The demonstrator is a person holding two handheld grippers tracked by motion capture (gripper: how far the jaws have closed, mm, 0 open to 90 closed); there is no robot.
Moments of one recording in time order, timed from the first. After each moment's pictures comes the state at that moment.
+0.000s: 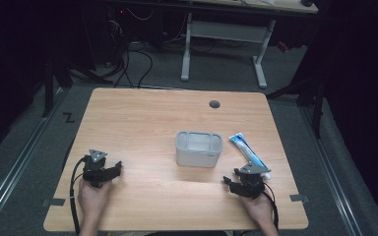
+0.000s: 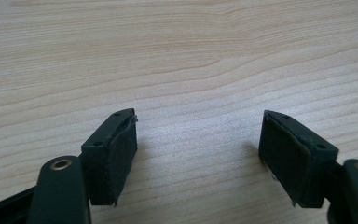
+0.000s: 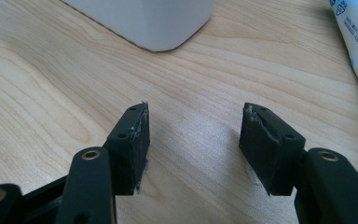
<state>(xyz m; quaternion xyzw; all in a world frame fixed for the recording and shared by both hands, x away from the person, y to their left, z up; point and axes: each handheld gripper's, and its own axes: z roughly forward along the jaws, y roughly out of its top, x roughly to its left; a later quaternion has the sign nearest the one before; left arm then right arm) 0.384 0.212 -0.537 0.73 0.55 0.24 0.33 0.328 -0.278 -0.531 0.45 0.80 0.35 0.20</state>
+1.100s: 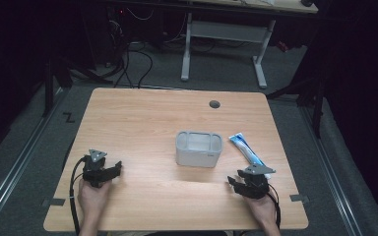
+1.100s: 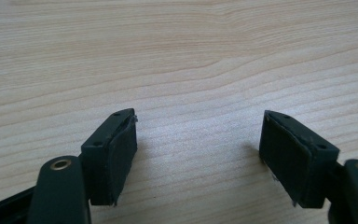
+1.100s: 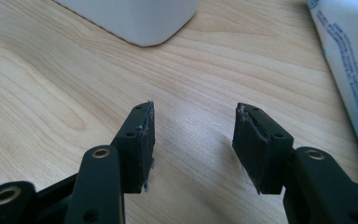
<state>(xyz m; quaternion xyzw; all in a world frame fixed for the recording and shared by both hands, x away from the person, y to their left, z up) 0.384 0.212 -0.537 0.73 0.55 0.24 0.33 0.321 -0.287 -0.524 0.47 0.79 0.34 0.20</state>
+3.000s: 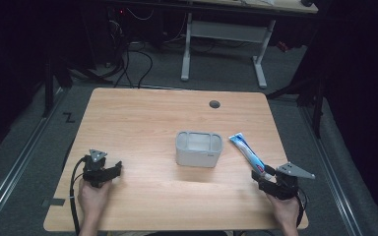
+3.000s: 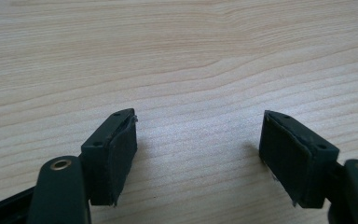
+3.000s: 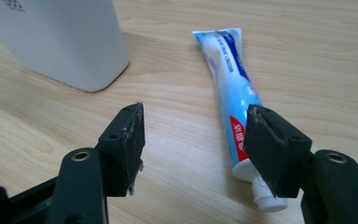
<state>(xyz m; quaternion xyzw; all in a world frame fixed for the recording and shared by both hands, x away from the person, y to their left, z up) 0.384 0.212 -0.537 0.73 0.55 0.24 0.33 0.299 -0.352 -0.491 0.52 0.71 0.40 0.24</state>
